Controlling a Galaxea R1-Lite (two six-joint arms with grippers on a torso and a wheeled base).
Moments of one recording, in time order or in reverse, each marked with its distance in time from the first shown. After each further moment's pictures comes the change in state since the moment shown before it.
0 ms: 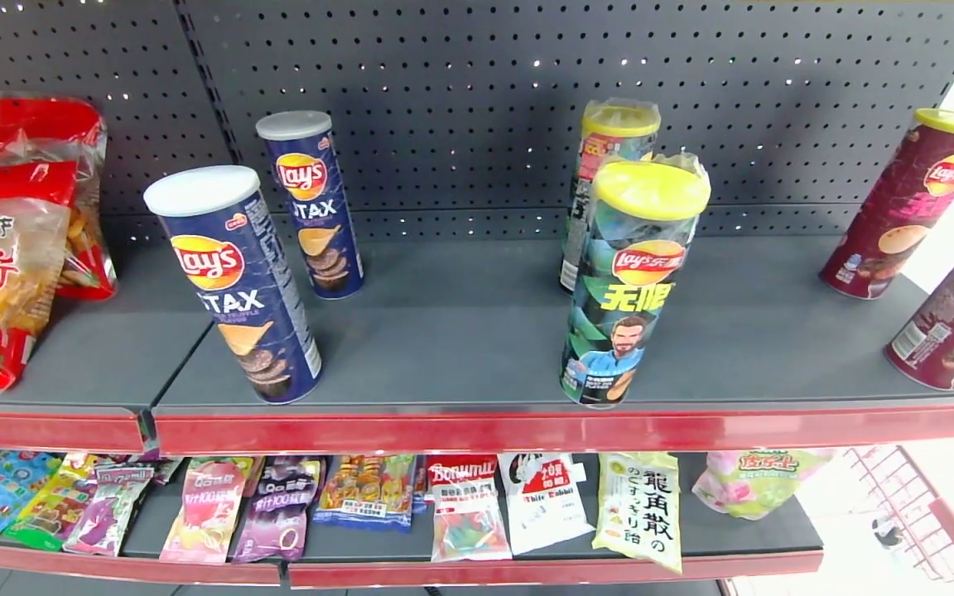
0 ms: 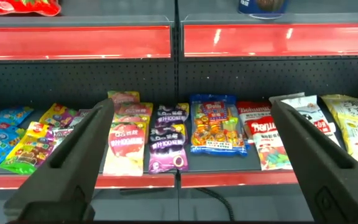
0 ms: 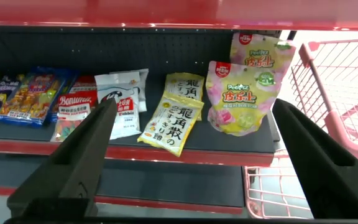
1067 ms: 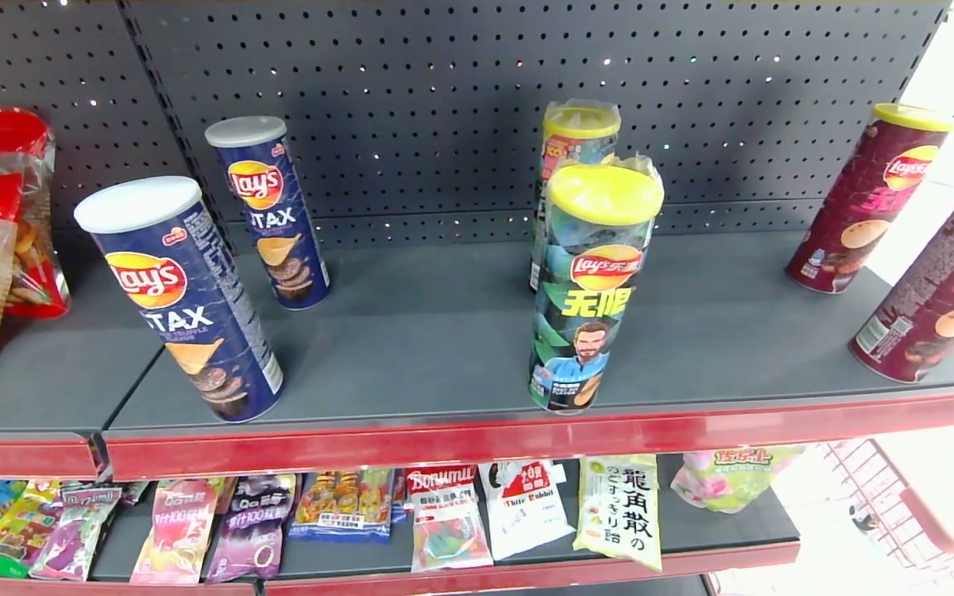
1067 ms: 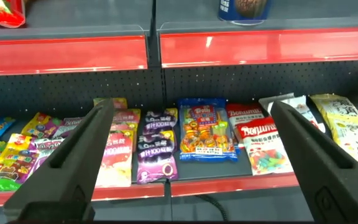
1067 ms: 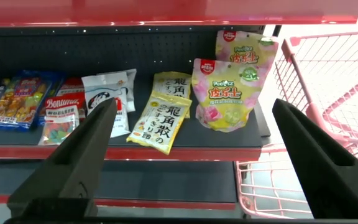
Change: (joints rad) left arm 0.000 0.000 0.000 0.000 0.000 0.000; right arm 0.000 0.000 0.000 0.000 0.000 0.000
